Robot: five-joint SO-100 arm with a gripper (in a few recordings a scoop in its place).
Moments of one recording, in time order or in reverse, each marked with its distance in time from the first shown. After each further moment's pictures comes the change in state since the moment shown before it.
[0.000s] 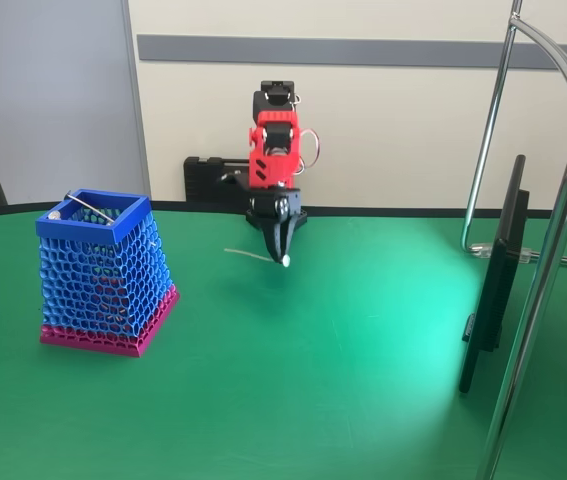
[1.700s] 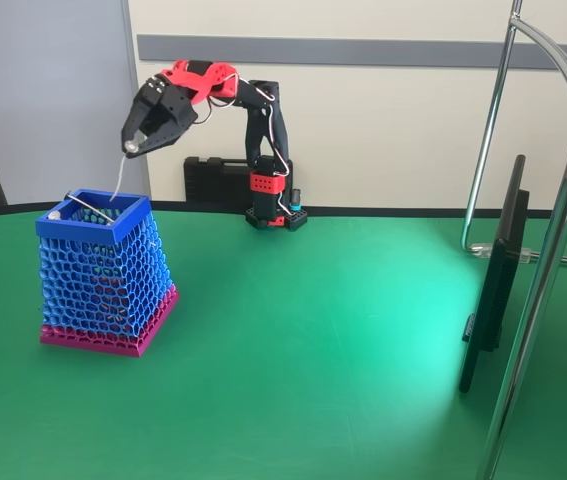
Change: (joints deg) arm 27.1 -4.2 -29.6 -24.3 9.8
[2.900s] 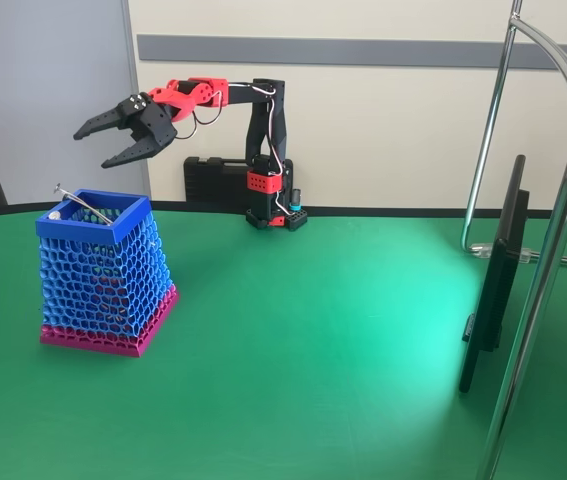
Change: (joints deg) arm 10.5 16.3 29.6 -15.4 -3.0
